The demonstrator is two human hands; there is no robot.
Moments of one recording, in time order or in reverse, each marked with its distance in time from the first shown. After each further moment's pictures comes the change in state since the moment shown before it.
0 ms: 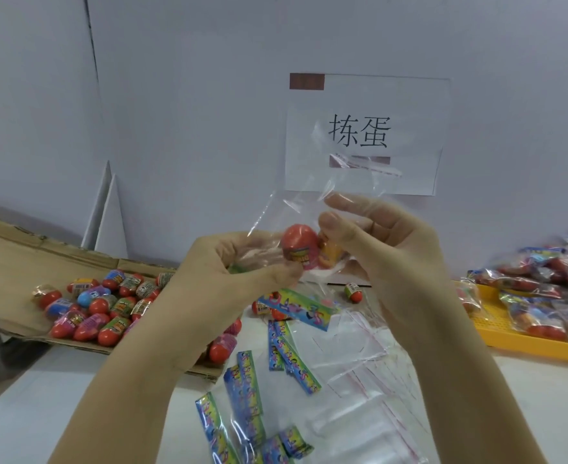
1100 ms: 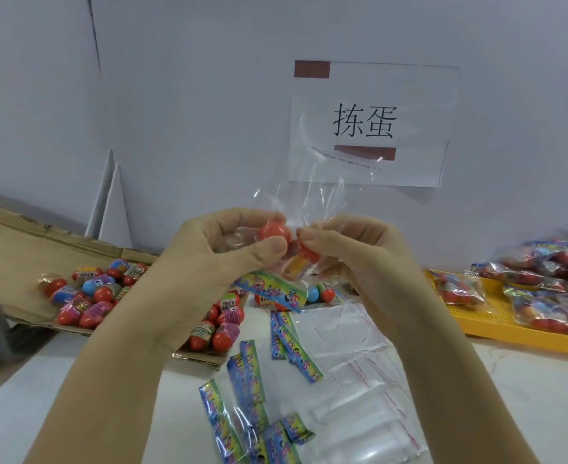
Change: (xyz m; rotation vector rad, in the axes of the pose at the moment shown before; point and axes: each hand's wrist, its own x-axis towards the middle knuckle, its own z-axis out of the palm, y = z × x) left_hand -0.002 0.005 -0.013 -0.152 -0.004 -0.072; right_hand 0.009 0.020 0.000 -0.076 -0.176 0.159
